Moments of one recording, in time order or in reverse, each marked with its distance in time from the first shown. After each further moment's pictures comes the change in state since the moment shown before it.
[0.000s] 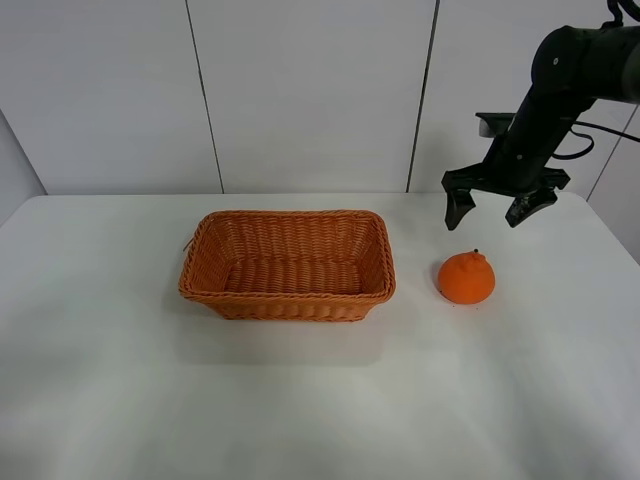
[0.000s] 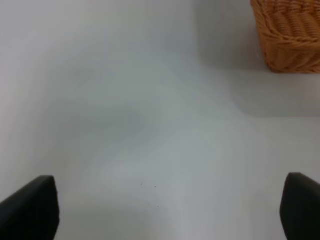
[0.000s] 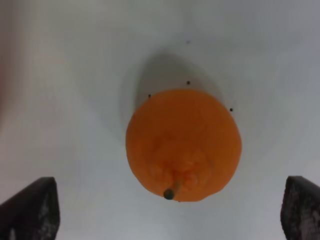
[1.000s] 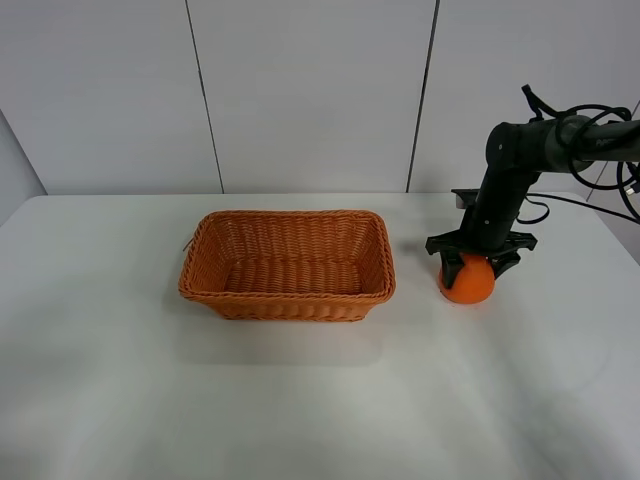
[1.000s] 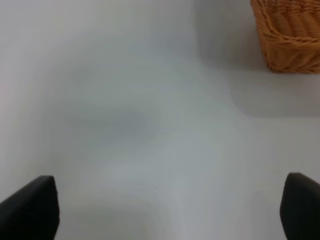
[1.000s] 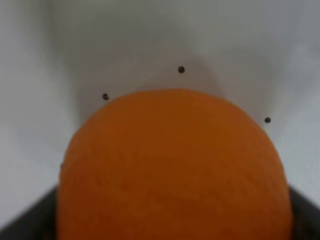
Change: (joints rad) left arm 0.000 0.000 0.000 0.000 0.000 0.000; right arm -0.002 0.264 -0.003 -0.009 -0.039 0.014
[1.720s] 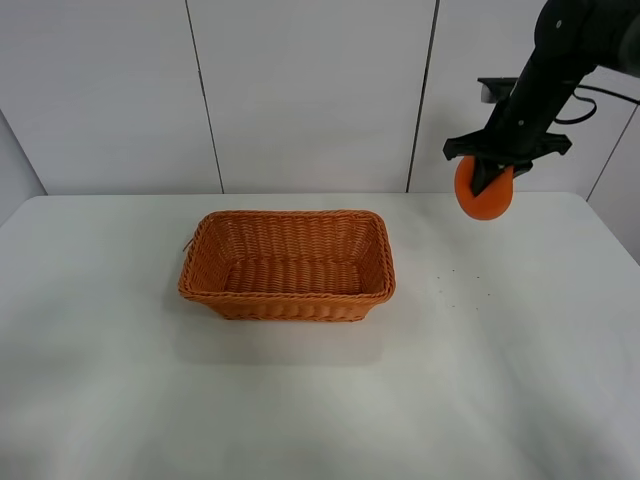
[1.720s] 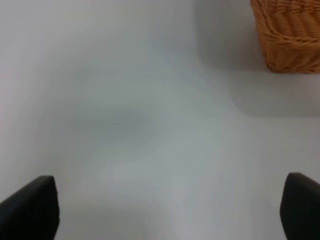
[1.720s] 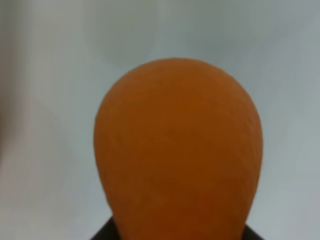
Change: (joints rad) left arm 0.000 0.000 0.000 0.000 0.000 0.000; right arm 0.002 -0.202 -0.218 -0.013 0.128 -0.019
